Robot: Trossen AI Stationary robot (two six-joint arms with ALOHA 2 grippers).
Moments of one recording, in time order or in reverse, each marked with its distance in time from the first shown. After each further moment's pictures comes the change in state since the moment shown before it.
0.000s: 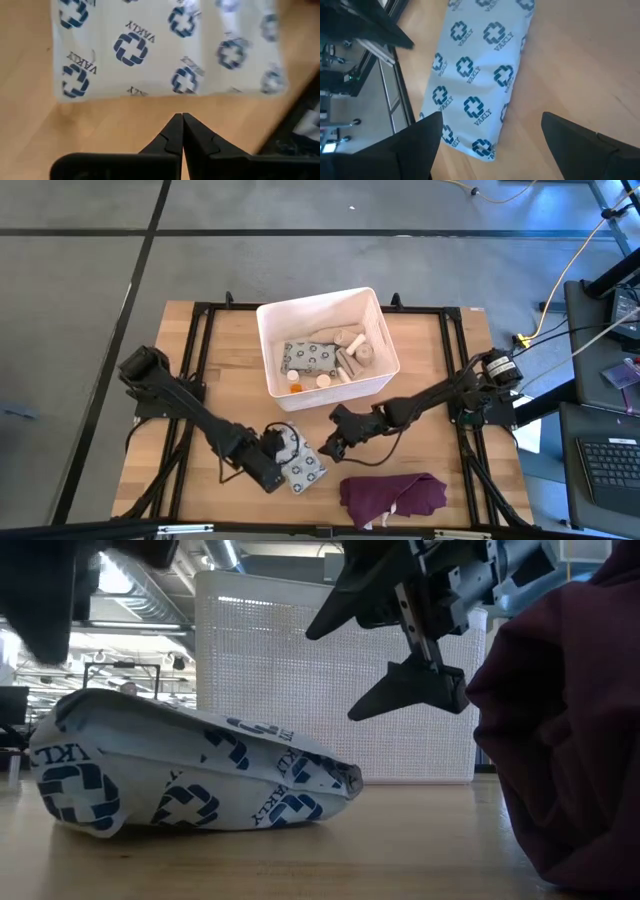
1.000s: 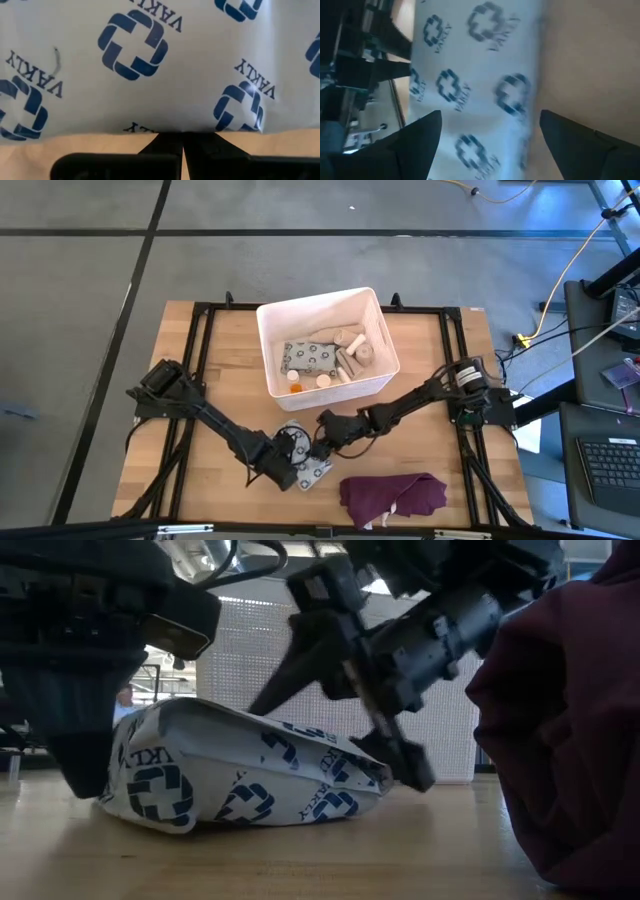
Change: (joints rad) left arm 0.053 0.207 0.001 0.111 -0.003 -0.009; right arm -0.042 0.248 0.025 0.273 -0.094 0.109
